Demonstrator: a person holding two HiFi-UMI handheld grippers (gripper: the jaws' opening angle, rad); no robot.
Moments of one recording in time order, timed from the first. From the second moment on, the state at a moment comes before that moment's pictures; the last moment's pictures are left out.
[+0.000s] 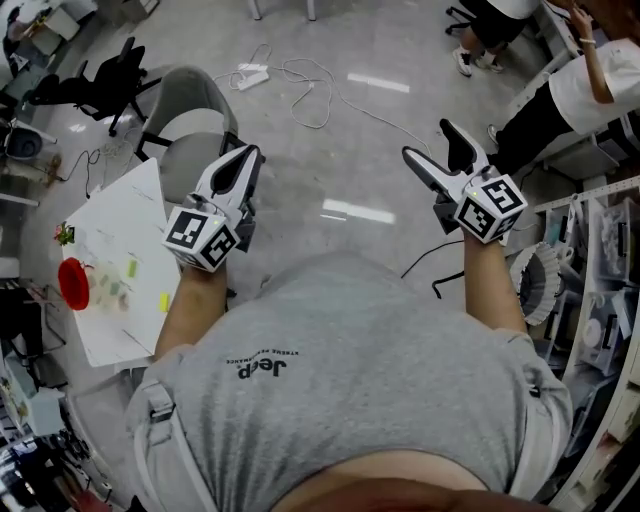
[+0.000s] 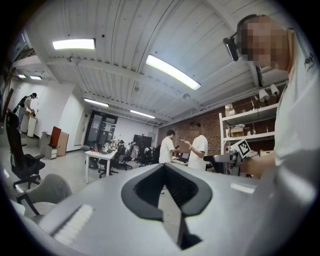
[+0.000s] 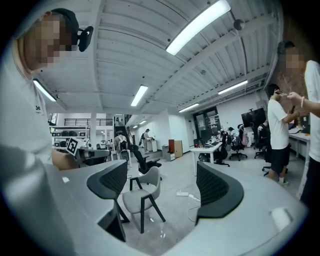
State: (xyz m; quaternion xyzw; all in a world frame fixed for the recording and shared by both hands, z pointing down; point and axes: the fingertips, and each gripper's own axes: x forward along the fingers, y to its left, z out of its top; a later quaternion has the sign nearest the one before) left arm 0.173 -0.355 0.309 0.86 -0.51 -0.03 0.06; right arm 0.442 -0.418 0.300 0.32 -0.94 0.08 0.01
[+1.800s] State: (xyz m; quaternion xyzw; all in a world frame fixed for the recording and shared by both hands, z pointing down) left arm -0.326 0.142 0.458 0.43 -0.89 -0.09 0.11; right arm -0.258 0.035 0.631 -0.54 -0.75 -0.20 0.33
